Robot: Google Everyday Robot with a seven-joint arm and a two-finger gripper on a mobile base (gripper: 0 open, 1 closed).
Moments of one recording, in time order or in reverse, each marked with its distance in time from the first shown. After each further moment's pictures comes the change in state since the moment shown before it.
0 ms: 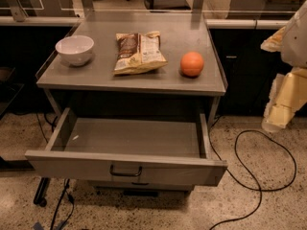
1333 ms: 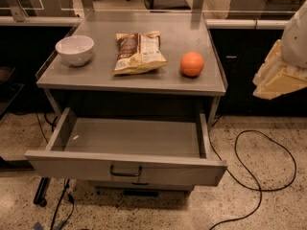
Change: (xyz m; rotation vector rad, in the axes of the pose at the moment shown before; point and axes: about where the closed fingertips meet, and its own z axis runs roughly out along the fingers) arm 0.000 0.000 0.000 0.000 0.000 0.000
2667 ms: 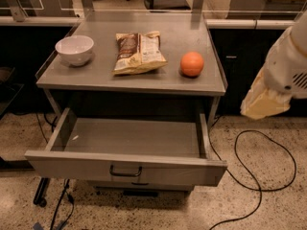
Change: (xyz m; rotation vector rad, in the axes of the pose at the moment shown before) arm -0.012 0.037 0.024 -0.065 0.006 0.074
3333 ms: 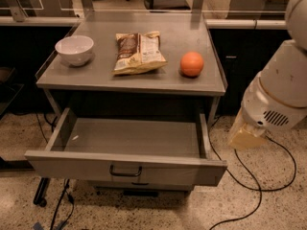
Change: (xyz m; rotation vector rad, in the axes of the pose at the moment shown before) arm 0.007 0.041 0.061 -0.124 0.041 0.074
